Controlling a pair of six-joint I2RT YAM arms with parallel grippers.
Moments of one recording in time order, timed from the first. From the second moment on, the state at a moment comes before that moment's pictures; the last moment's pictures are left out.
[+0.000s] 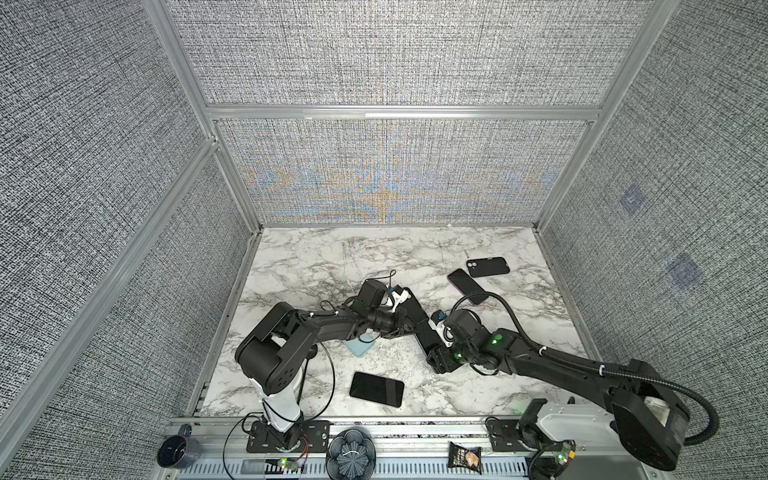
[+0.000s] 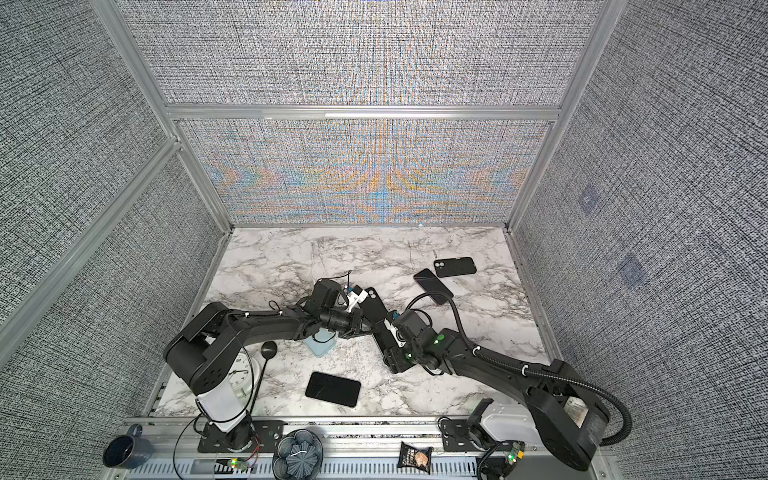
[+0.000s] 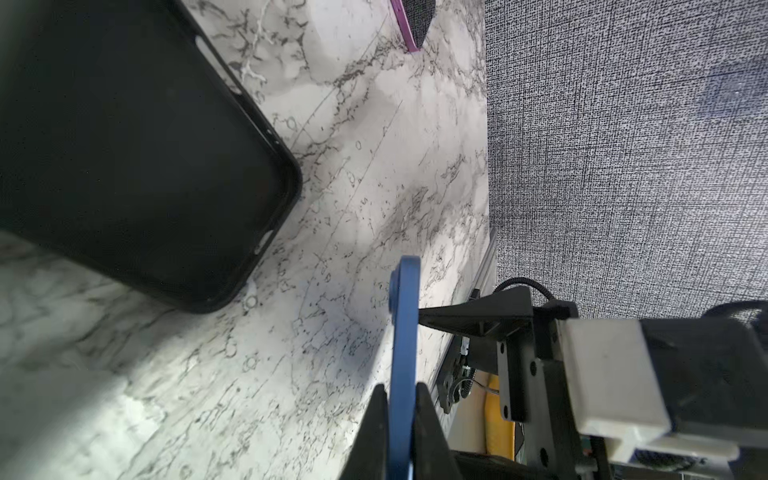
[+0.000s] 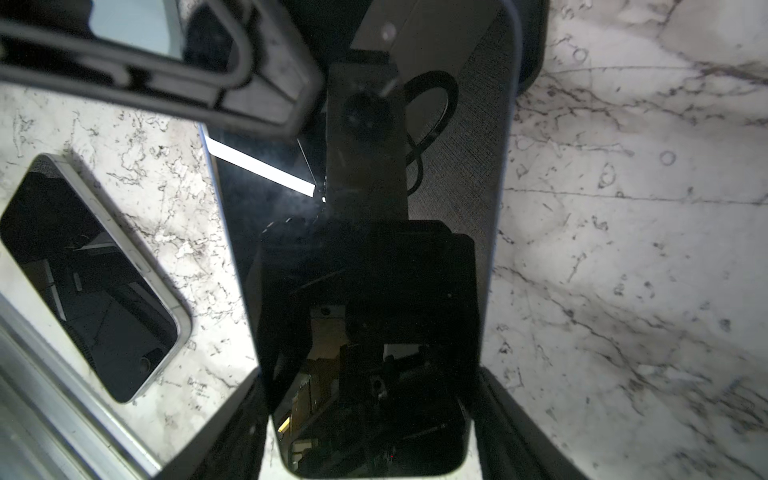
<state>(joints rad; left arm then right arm) -0.69 1.76 0.82 0.21 0.82 -0.83 0.80 1.25 0.63 -0.44 -0.07 0.28</state>
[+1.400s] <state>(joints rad) -0.55 1.73 0.80 0.59 0.87 -1.16 0.48 0.90 0.49 -0.21 -0.40 0.76</state>
